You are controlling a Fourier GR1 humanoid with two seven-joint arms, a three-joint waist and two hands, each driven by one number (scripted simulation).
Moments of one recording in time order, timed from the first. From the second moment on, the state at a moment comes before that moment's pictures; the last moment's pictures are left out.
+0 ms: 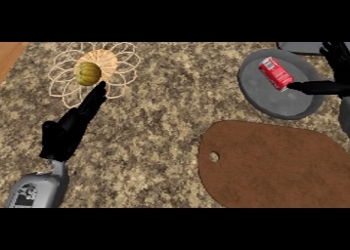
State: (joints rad) left arm -0.19 0.18 -0.04 -1.58 -0.07 -0.14 0.19; right arm -0.92 -0.50 -0.59 -0.20 0.37 0.05 -0.57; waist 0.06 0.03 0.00
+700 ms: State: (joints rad) left arm -0.17 0.18 -0.02 -1.60 -0.07 -0.14 0.21; right arm -0.73 -0.57 -0.61 -0.20 0.31 0.27 -0.85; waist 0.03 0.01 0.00
